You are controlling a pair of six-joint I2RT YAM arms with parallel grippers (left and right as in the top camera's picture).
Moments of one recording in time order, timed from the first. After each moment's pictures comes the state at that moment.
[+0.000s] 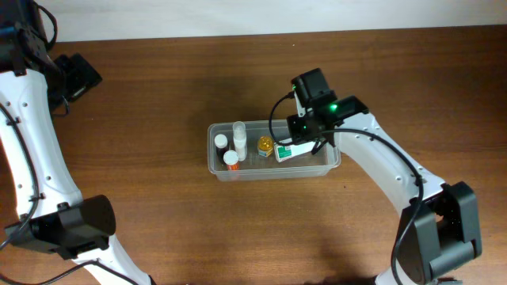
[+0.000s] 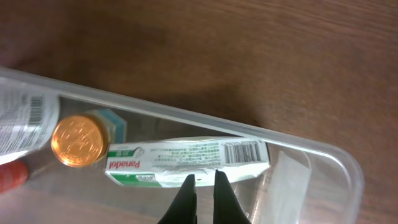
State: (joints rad) left arm 0.24 2.02 2.46 -1.69 -0.10 -0.49; right arm 0.37 1.77 1.37 -0.78 0.02 0.11
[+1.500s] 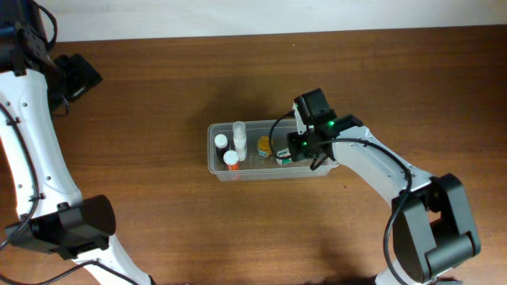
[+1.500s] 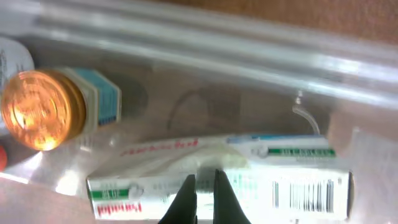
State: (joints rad) left arm 0.24 2.02 2.46 -1.69 -0.10 -0.49; right arm 0.36 1.78 1.17 -0.63 -0.06 0.18
